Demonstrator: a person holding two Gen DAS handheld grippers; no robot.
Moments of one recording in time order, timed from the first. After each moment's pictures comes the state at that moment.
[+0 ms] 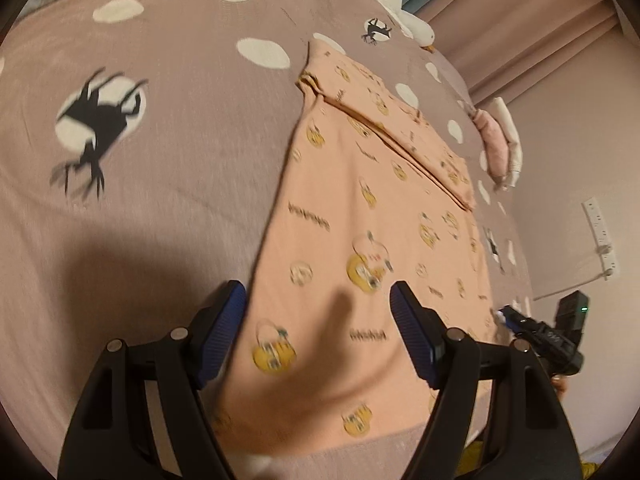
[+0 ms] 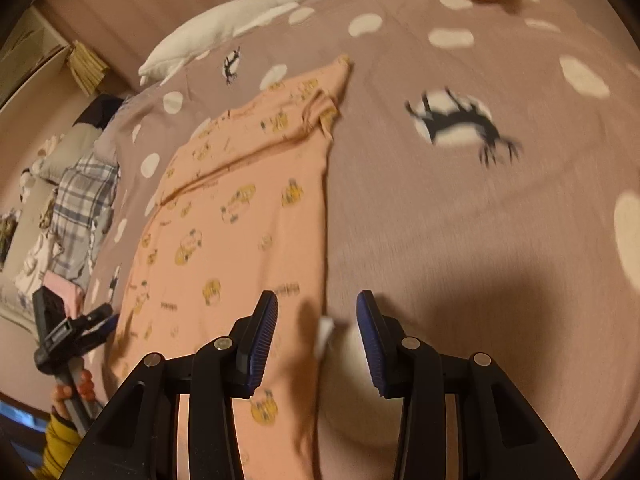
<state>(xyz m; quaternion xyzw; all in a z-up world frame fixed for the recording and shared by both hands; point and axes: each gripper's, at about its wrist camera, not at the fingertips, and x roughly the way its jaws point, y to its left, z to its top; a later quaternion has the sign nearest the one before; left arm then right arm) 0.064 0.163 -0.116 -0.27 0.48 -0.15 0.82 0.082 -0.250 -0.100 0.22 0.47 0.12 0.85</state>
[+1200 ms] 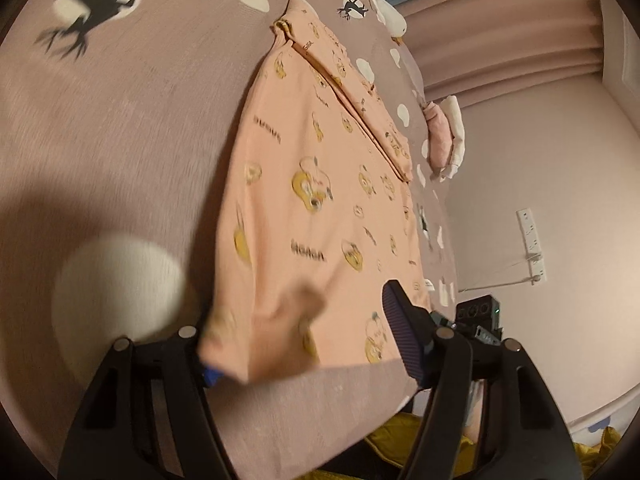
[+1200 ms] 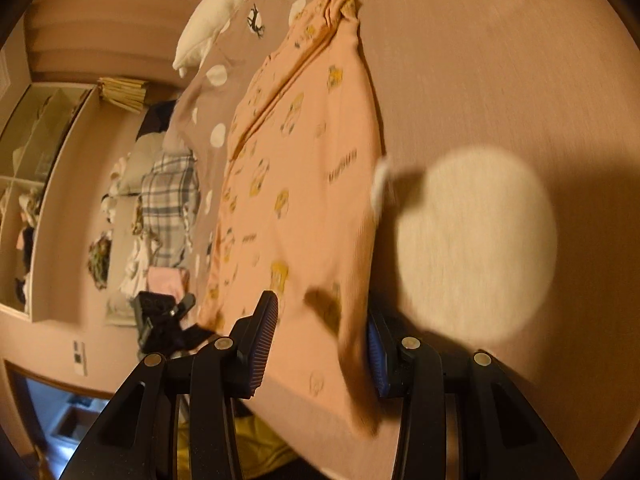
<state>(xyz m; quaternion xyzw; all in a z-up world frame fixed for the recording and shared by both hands) 0.026 0.160 -0.134 -0.39 0.48 -0.25 0.75 0.048 -0.243 -0.146 0.38 0.51 0.27 0.72</state>
